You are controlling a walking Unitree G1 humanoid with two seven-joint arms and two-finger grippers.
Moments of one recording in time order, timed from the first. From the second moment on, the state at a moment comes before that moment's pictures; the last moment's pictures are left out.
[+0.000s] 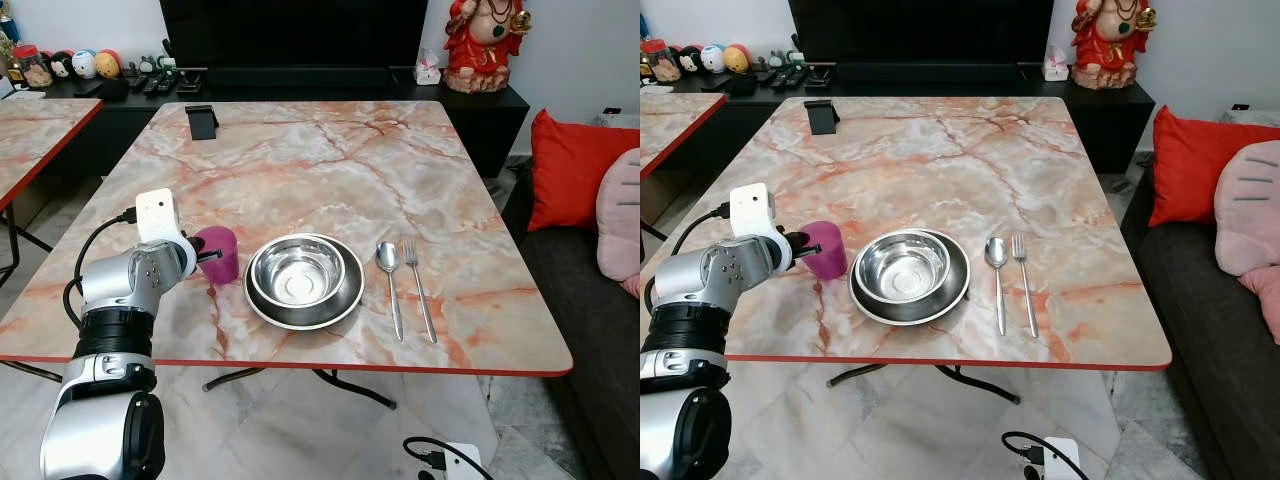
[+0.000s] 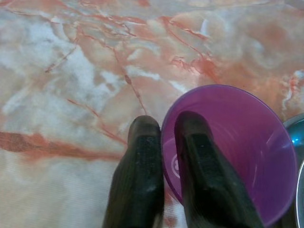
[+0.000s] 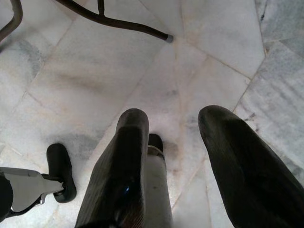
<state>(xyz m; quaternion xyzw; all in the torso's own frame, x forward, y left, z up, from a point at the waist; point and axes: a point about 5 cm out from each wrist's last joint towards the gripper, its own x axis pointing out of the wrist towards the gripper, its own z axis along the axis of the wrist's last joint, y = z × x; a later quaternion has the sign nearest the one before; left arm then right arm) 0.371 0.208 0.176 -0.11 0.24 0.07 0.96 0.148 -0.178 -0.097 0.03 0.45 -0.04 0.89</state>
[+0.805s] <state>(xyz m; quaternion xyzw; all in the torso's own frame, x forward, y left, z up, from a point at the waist) 0.372 0.201 0.184 -0.11 0.21 0.06 0.97 0.138 -0.185 -0.099 0.02 0.45 -0.04 0.89</state>
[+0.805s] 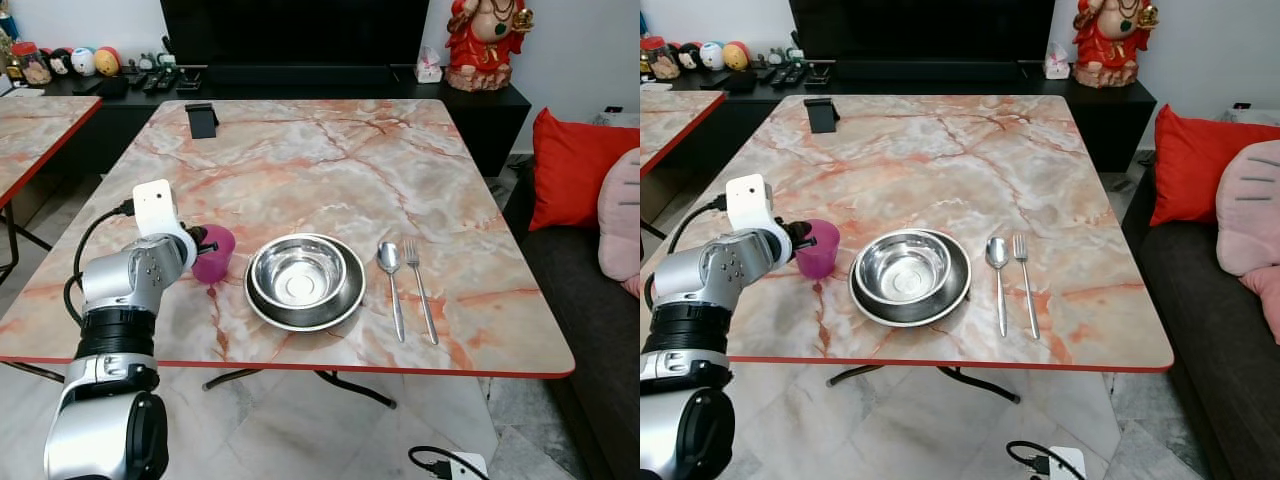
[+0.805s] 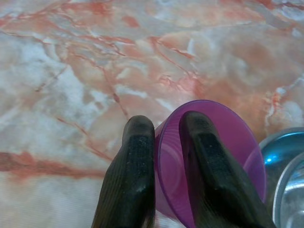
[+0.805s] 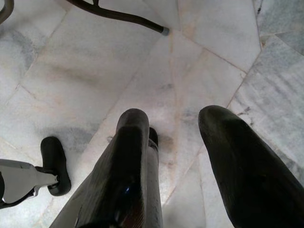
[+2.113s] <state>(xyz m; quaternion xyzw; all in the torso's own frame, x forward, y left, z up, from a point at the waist) 0.374 0.205 0.196 -0.07 0.15 0.07 0.98 0.188 -0.138 -0.083 0.02 0.42 -0.01 0.91</state>
